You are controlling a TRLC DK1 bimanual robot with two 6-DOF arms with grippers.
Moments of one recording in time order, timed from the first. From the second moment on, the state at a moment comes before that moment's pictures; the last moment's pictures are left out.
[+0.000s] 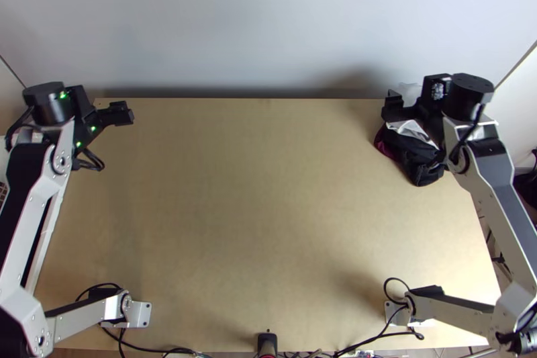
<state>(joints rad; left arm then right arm) 0.05 1.29 1.37 -0.53 -0.06 -0.12 0.17 1.33 1.38 -0.40 0.11 -0.07</state>
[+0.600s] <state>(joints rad) 0.23 1.37 1.37 -0.55 -0.12 -0.05 0.21 1.33 1.31 -0.39 0.14 -0.05</state>
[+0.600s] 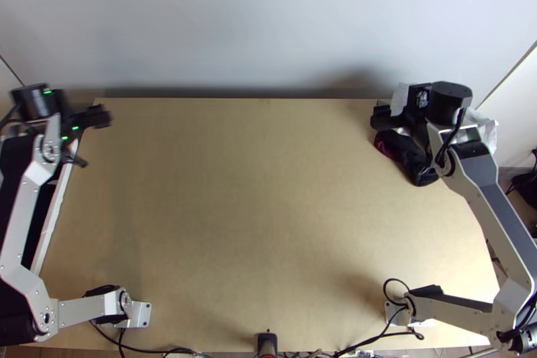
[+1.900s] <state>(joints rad) 1.08 2.09 1.45 -0.30 -0.01 0.21 0.32 1.08 1.24 -0.51 0.19 -0.16</state>
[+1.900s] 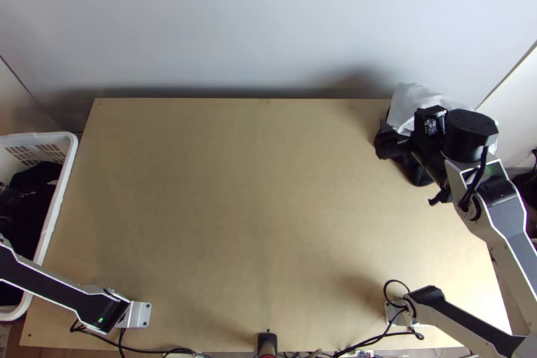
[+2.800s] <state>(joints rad) 1.09 2.37 1.62 -0.39 0.03 0.12 0.36 1.01 1.22 -0.54 0.24 -0.17</state>
